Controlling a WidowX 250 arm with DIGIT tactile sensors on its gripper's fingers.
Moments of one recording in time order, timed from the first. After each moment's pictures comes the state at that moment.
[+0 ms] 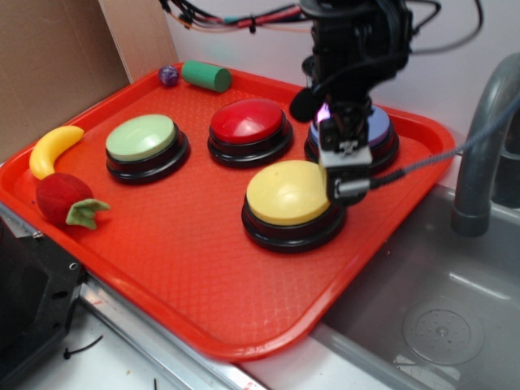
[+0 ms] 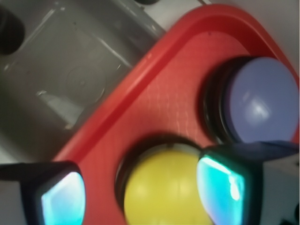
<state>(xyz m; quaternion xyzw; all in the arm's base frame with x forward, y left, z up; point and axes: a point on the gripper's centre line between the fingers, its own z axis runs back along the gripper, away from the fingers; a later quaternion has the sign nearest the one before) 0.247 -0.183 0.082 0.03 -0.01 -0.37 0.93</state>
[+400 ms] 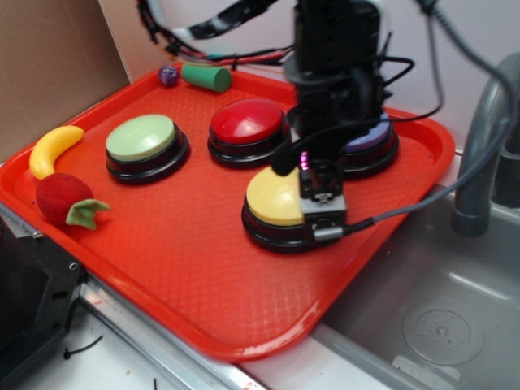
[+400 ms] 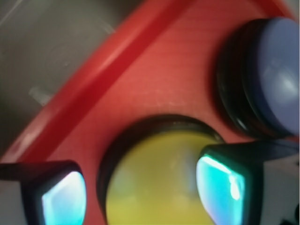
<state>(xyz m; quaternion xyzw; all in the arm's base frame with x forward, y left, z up) 0.218 -0.149 0.061 0.02 0.00 -0.35 0.94</state>
